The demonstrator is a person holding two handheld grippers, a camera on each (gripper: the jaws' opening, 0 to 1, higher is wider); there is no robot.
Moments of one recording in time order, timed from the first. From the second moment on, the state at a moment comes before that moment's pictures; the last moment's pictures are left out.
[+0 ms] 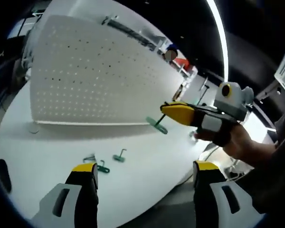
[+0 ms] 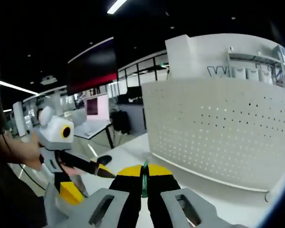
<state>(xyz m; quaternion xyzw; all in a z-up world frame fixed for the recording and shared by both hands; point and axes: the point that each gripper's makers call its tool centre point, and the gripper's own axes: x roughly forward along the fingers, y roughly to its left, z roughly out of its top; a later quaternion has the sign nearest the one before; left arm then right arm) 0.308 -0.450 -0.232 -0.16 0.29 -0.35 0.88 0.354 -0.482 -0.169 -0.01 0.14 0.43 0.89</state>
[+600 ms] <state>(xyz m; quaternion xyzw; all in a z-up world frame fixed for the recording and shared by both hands) 0.318 -0.451 -0.198 -0.23 0.23 -0.36 0.88 0.323 -0.456 -0.149 0.00 0.10 0.47 0.88</state>
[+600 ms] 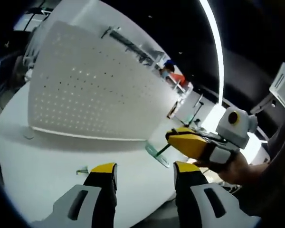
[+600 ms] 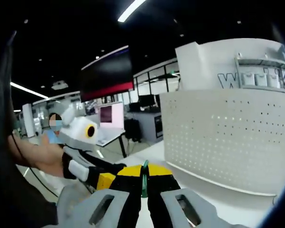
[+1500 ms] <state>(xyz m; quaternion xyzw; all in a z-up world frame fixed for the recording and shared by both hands) 0.312 -0.461 -0.176 -0.35 0.22 -0.40 0.82 0.310 -0.443 -0.135 -0.01 0.04 0.50 0.86</state>
